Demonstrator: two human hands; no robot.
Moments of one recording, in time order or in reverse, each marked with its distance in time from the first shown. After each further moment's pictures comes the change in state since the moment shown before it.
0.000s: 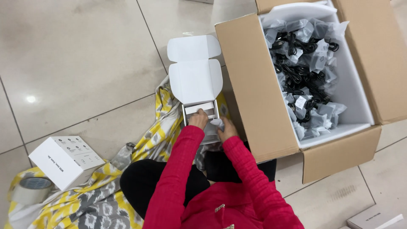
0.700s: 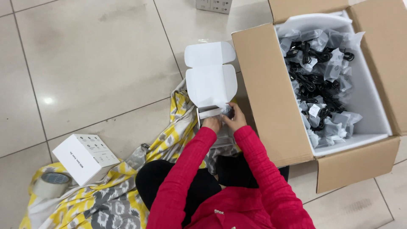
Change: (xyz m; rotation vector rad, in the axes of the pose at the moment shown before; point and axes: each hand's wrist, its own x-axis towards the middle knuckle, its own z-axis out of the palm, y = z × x) left_hand 0.013 -0.001 0.039 -0.350 -0.120 -0.097; right_hand 0.069 -0.051 -0.009 0.371 0.033 -0.055
